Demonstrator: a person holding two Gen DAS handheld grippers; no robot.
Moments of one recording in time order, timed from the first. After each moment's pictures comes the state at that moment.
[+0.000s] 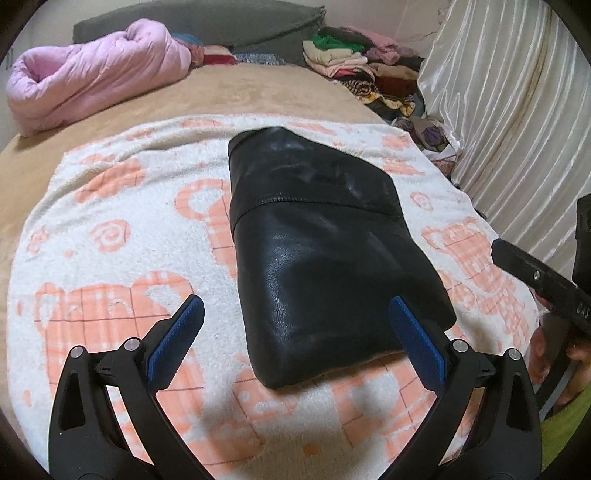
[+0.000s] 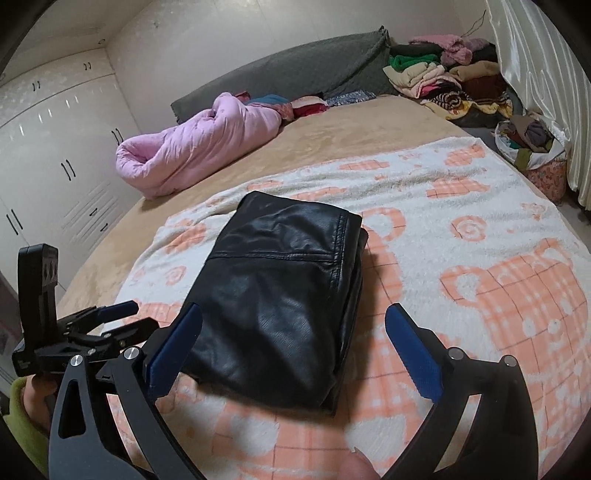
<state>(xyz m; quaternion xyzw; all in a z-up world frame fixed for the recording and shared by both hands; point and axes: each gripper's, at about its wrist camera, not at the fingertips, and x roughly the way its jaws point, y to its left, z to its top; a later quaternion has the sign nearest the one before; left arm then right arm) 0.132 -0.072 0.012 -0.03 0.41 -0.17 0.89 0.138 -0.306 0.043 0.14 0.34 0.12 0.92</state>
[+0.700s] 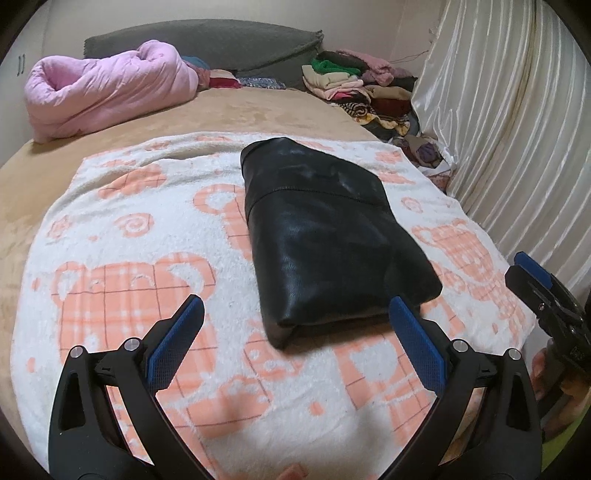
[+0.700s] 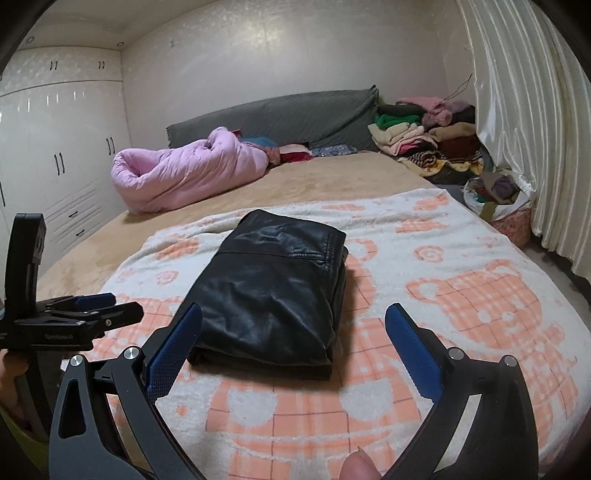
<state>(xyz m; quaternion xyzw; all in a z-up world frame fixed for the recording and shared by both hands) 0.073 -0.048 0.011 -0.03 0.36 -0.17 0.92 0.042 -0.266 0.043 0.08 0.25 0.05 0.96</state>
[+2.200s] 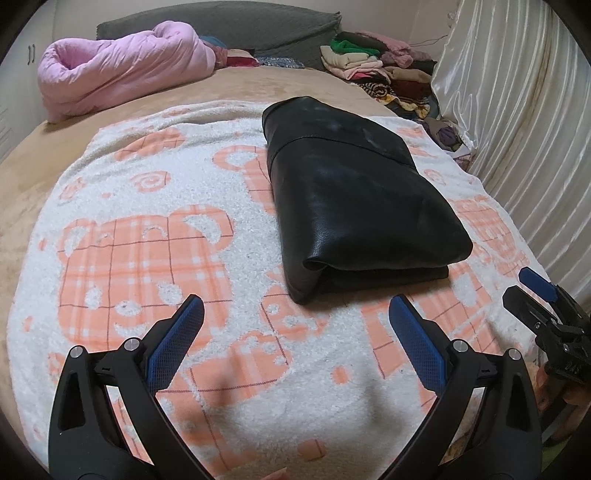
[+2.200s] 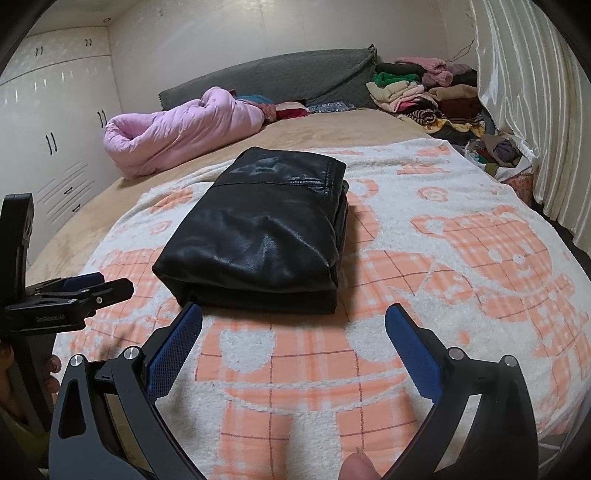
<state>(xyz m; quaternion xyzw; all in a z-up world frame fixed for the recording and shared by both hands) 0.060 -0.045 -0.026 -0.02 0.40 -0.13 0.91 0.042 -0.256 -0.007 0.08 0.33 0.05 0.94</state>
